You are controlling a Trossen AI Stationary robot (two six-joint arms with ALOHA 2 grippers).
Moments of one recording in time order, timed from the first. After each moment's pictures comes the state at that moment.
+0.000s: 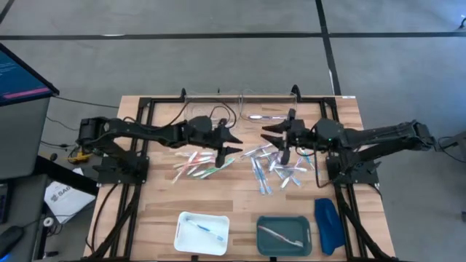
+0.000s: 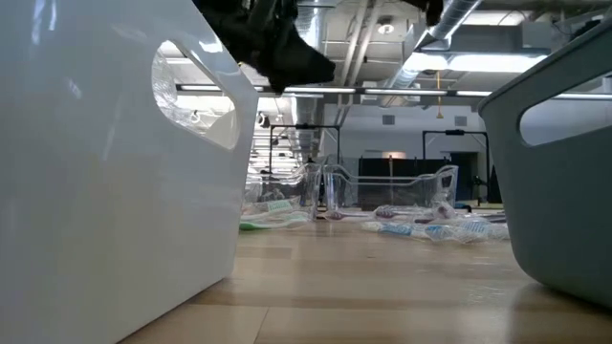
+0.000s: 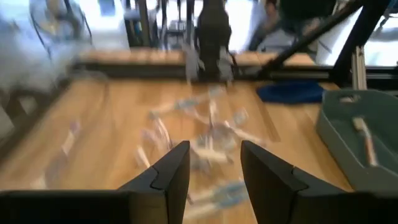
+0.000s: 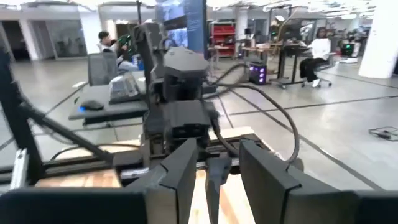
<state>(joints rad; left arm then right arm) 0.14 1.52 0.91 0.27 0.15 0.03 0.07 1.01 0.77 0.23 0.28 0.03</state>
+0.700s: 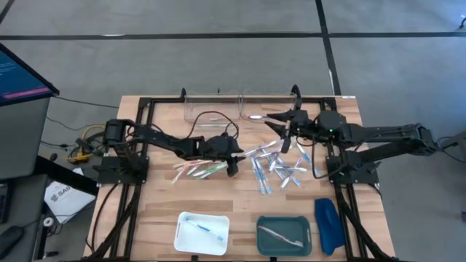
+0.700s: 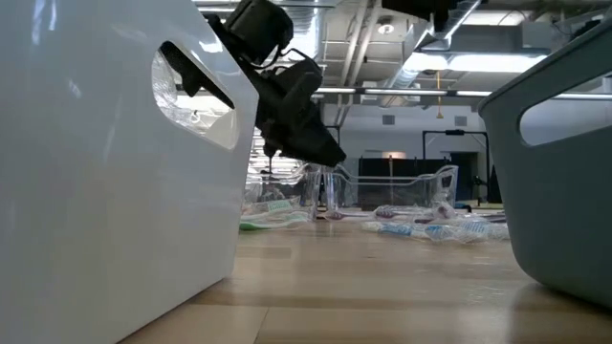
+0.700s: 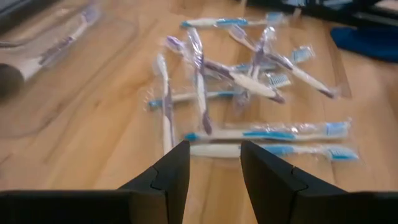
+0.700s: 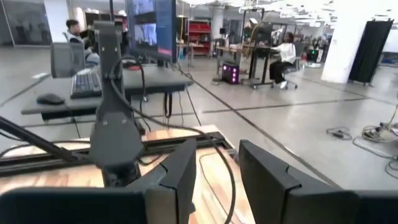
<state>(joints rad) 0.04 1.79 0.91 0.33 -0.15 -0.19 -0.05 0.97 0.78 0.18 0.28 -0.04</state>
